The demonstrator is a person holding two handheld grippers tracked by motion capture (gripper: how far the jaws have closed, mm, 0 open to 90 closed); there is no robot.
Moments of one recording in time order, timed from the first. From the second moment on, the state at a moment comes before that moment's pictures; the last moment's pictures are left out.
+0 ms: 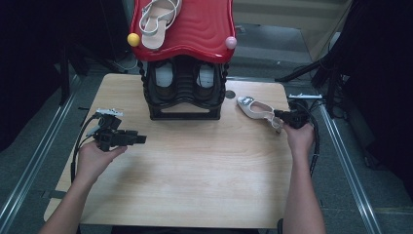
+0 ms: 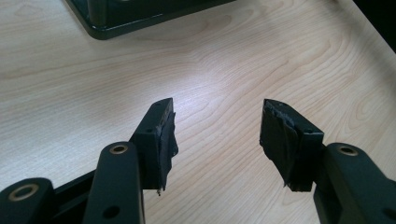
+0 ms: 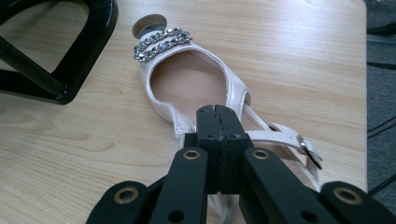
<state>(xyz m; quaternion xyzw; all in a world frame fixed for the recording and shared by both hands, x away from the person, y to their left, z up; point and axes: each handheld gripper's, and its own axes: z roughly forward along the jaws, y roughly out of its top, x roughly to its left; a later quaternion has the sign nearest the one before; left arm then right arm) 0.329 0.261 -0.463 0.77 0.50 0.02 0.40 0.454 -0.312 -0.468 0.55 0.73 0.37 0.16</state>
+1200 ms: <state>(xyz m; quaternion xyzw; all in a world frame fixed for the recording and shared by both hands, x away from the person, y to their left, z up) 0.328 0.261 -0.473 0.77 0.50 0.01 0.39 0.462 -0.257 -0.479 0.57 0.74 0.33 0.12</state>
